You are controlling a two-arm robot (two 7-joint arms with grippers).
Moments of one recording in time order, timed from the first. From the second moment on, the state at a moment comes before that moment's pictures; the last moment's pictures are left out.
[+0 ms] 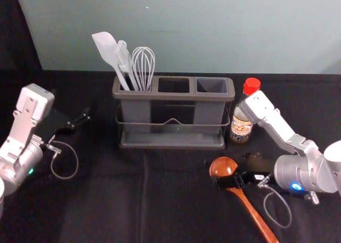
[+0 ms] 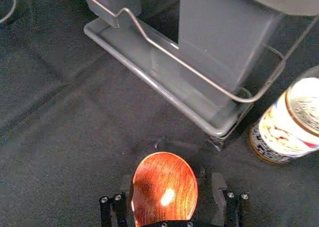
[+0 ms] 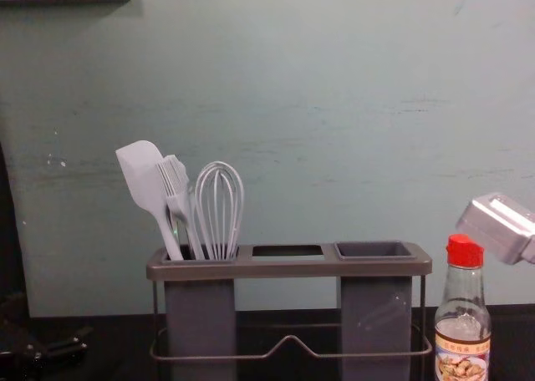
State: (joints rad) left arm -0.20 0.60 0.45 -1.41 -0.25 -0.12 0.03; right arm 0.33 0.62 -0.56 -1.65 0.41 0.72 0.37
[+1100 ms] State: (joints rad) left arm -0.20 0.60 0.45 -1.41 -0.25 -0.12 0.03; right arm 0.32 0.59 -0.56 -1.65 0.31 0.71 0.43
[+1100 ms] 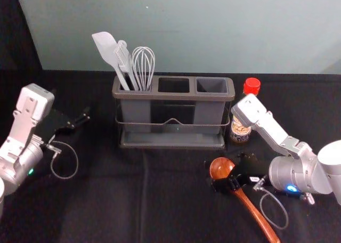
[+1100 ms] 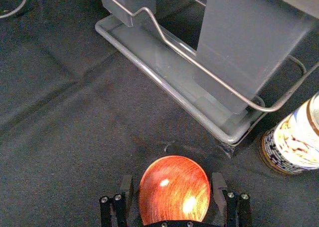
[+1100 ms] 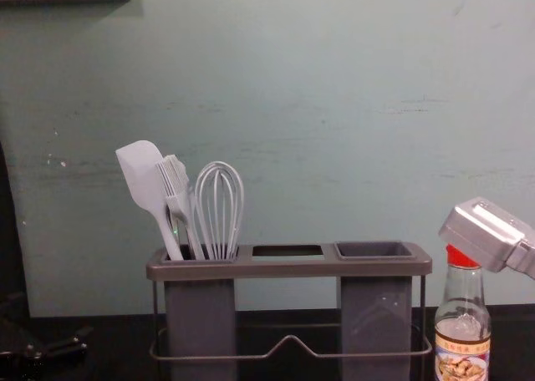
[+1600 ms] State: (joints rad) left arm -0.20 0.60 0.45 -1.41 -0.25 -0.12 0.03; right arm 0.31 0.57 -0.55 -1.63 0.28 0.70 0.44
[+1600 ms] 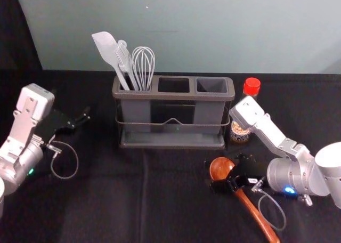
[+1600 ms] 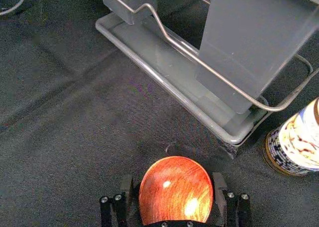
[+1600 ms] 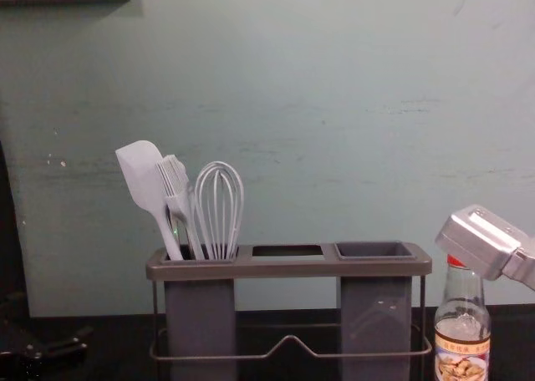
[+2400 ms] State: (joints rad) left arm -0.20 0.60 0.45 -1.41 -0.25 -0.12 0.03; right arm 0.31 0.57 -0.55 -1.64 0.29 0.70 0.44
